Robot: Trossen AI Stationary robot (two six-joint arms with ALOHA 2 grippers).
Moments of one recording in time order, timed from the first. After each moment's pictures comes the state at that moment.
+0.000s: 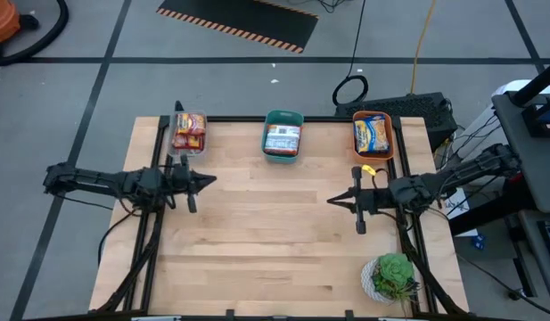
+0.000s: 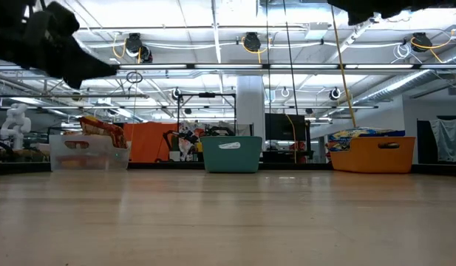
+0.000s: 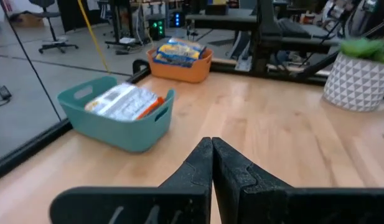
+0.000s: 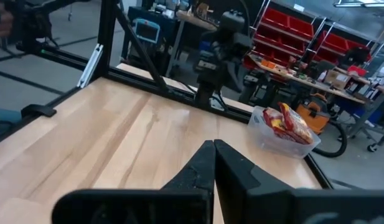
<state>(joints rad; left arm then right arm) -0.11 0.32 0.17 -0.02 -0.35 -0.09 0.33 0.78 0.46 0.19 0.29 -0.24</state>
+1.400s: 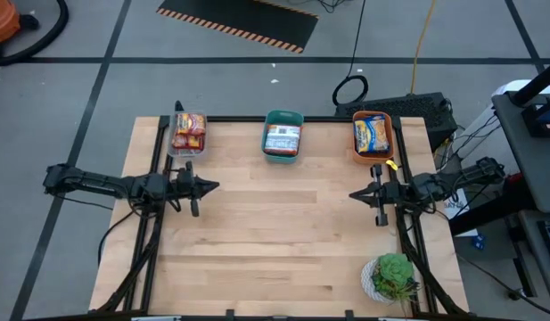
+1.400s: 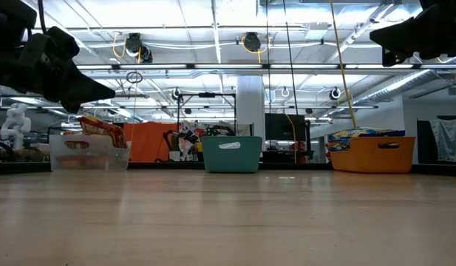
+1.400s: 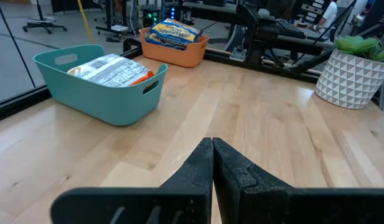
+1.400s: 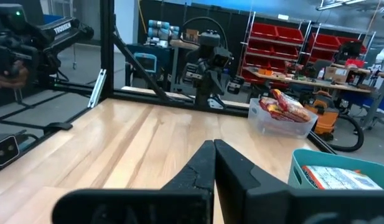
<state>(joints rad) -0.11 0.32 0.01 0.13 -0.31 -0.20 0.33 0.15 0.13 0.01 0.29 -0.12</state>
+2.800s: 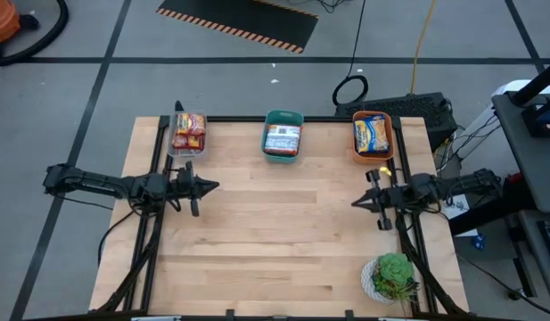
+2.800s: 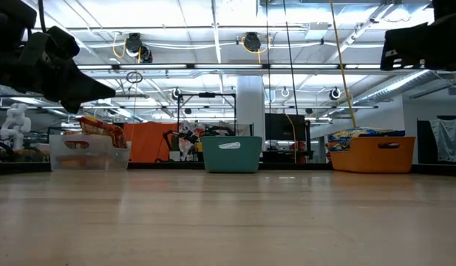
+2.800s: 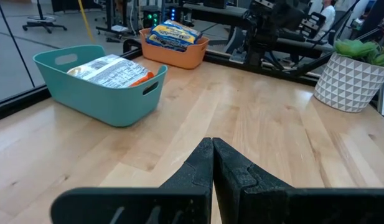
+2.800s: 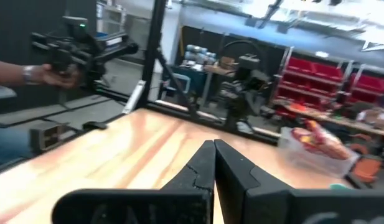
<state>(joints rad) -0.11 0.32 0.01 0.14 -0.31 -0.21 0.22 0.00 0.02 0.07 -0.02 -0.21</state>
